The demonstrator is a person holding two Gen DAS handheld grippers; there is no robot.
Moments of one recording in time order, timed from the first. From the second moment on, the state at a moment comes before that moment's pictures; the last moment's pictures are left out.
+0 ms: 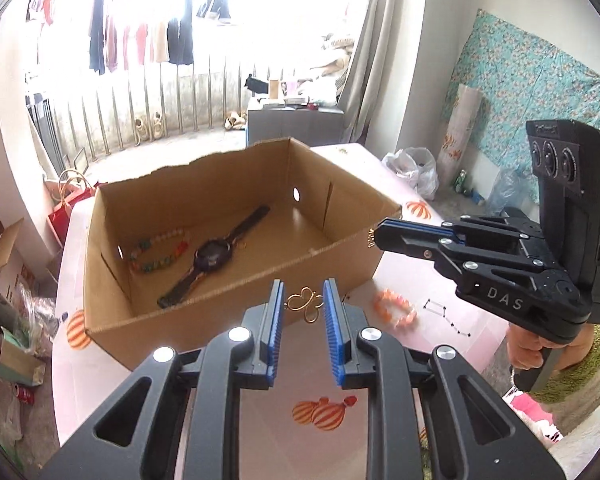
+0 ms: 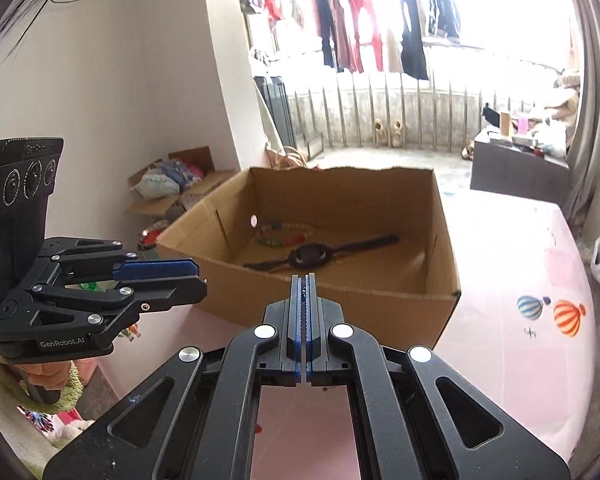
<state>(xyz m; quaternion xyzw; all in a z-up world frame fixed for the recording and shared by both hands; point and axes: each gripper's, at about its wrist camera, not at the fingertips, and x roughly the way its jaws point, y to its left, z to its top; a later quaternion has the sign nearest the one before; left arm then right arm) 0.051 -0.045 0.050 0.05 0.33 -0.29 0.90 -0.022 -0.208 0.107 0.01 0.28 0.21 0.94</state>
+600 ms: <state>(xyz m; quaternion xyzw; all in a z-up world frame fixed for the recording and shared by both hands) 0.201 -0.063 0.006 0.04 0.50 -0.29 0.81 0.136 -0.196 0.087 -0.02 0.47 0.24 0.85</state>
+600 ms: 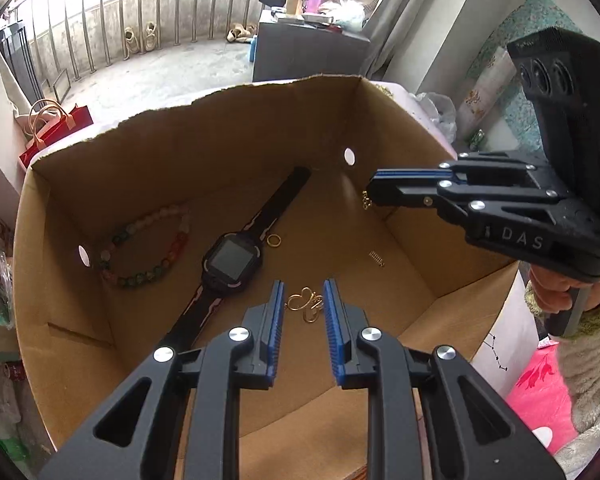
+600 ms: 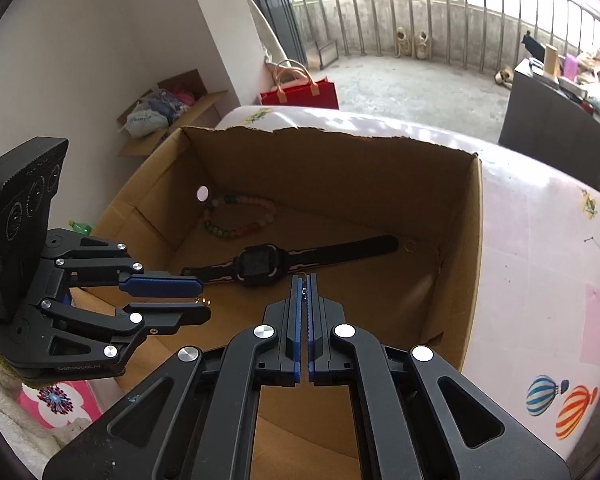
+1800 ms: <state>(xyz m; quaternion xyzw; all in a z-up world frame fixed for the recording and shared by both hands) 0.044 -0.045 0.035 0.00 0.37 -0.36 0.86 -0.026 -0.265 0.053 0.15 0.38 0.19 0.89</state>
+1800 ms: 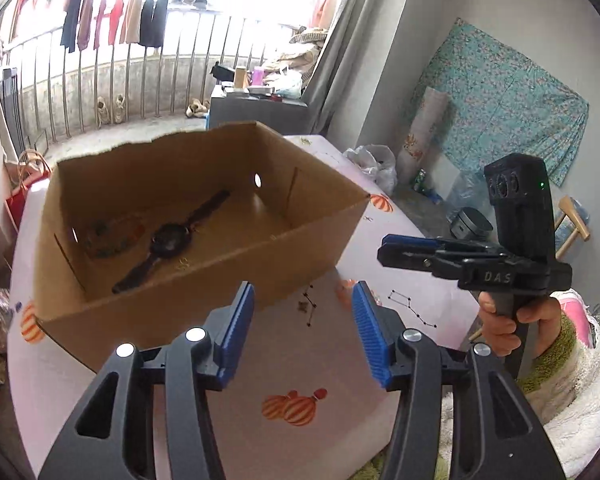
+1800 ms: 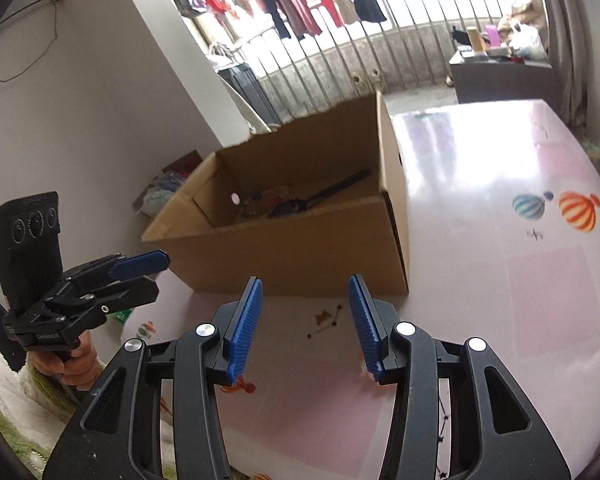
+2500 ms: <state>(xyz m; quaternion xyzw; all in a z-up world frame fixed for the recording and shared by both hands) 0.052 -0.126 -0.044 0.14 0.36 -0.32 0.87 -0.006 -0.243 -0.001 0.06 0.44 0.12 0.89</state>
